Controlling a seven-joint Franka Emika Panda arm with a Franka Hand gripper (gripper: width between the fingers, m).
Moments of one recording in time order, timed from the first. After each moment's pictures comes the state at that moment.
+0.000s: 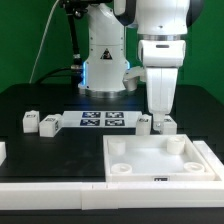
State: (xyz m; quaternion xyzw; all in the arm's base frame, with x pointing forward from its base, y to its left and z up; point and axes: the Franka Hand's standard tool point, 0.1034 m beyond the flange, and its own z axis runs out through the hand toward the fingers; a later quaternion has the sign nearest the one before) arm 0.464 0.087 0.051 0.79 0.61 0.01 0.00
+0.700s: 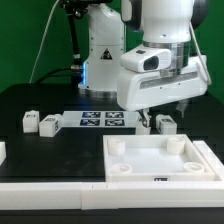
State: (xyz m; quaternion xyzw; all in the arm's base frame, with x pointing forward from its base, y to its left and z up) arm 0.427 0.111 0.036 0.99 0.16 -0.02 -0.03
